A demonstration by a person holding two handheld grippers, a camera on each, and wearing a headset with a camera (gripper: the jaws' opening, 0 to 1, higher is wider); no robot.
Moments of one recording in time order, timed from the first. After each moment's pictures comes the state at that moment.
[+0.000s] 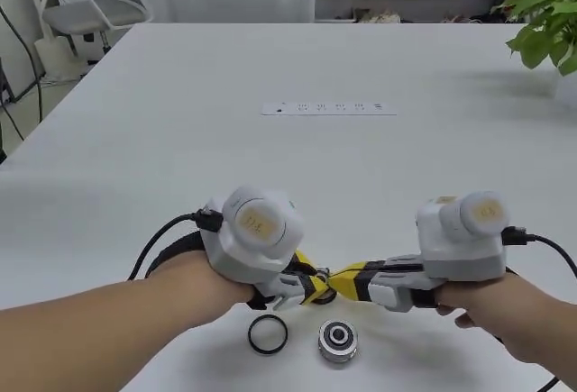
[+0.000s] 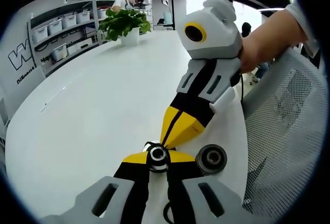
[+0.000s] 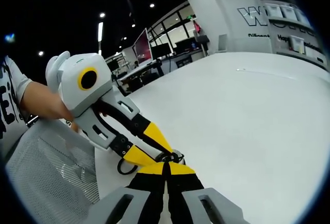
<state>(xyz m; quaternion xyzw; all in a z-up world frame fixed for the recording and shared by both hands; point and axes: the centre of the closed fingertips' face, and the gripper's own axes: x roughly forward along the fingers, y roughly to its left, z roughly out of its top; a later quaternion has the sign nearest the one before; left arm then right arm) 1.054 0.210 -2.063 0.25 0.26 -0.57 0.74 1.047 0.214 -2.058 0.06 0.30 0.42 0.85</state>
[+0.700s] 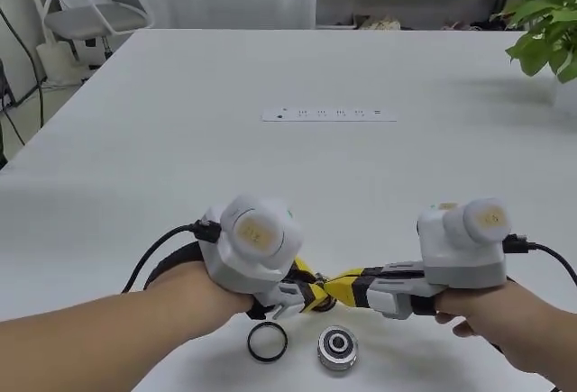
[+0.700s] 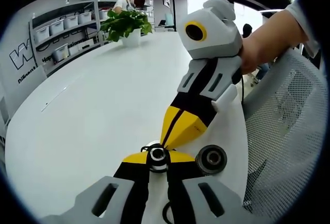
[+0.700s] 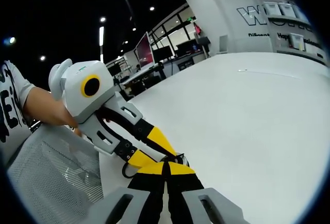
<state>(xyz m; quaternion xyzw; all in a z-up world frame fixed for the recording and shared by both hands) 1.054 0.211 -2.063 0.24 0.26 -0.57 0.74 1.046 0.217 -2.052 0.08 0.29 0.43 0.85</state>
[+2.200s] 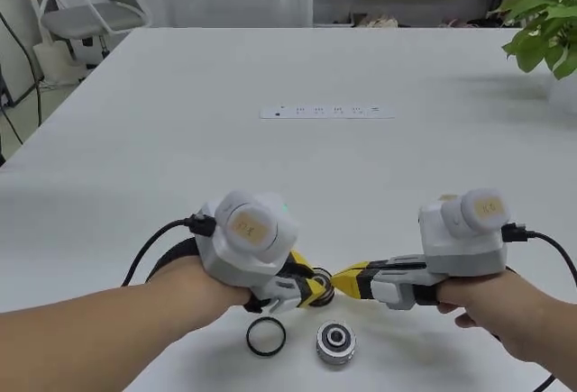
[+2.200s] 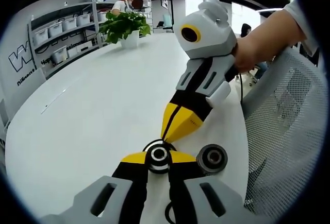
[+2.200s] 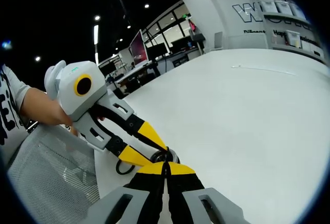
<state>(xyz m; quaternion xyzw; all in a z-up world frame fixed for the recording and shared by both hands) 1.054 0.211 -2.062 0.24 0.25 -0.58 0.74 1.049 0.205 -2.058 0.08 0.31 0.41 0.85</state>
